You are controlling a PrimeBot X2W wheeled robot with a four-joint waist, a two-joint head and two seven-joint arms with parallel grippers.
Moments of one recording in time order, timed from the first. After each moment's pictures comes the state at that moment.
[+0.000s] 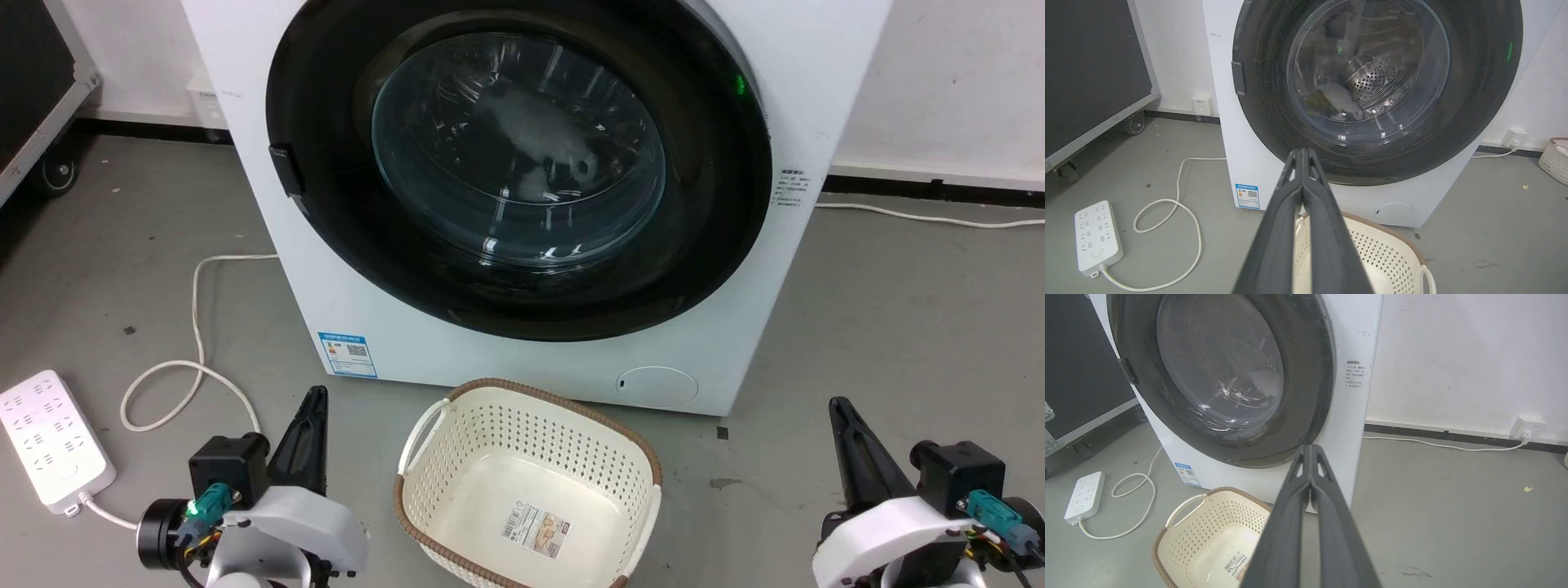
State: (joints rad) left arm -0.10 0.13 -0.07 0.16 -0.23 -0.02 -0.10; right arm -0.04 -0.05 -0.05 0.13 0.08 0.13 -0.08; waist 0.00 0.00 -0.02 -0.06
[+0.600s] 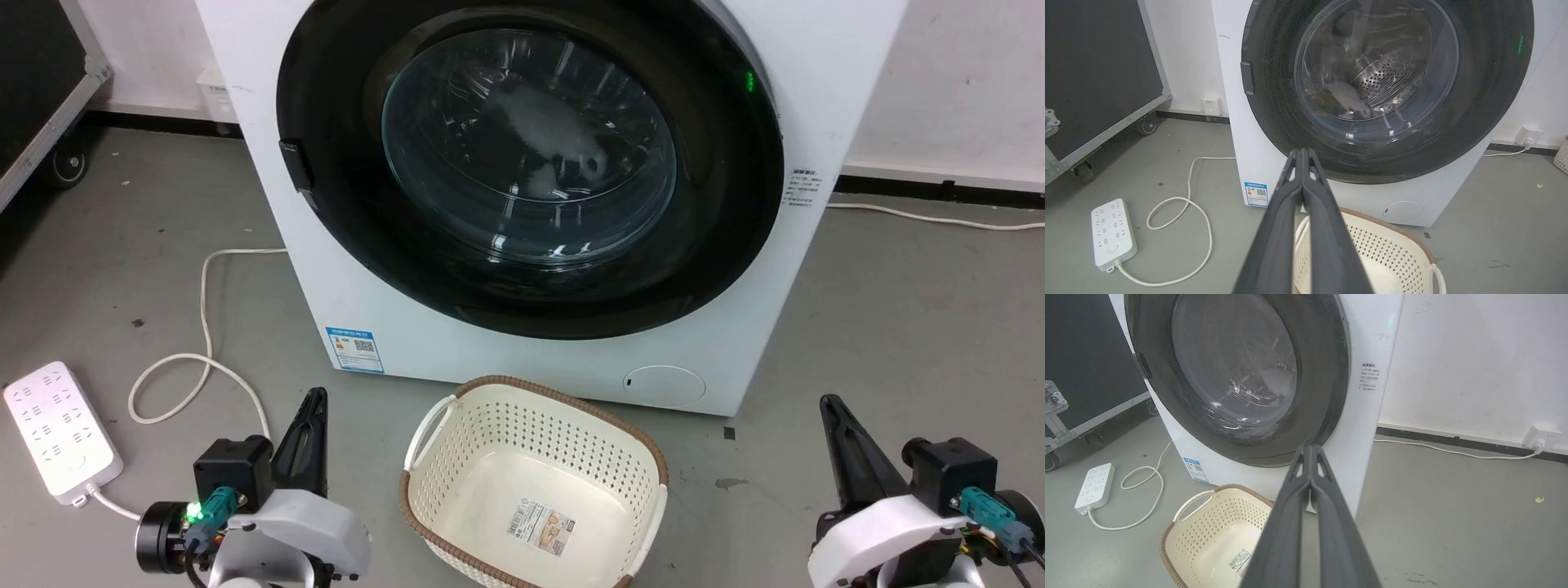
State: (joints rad) left arm -0.08 0.11 -0.05 0.13 -0.18 -0.01 -0.08; right arm -0.04 -0.05 -0.04 0.10 0.07 0.13 -0.06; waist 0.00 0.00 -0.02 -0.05
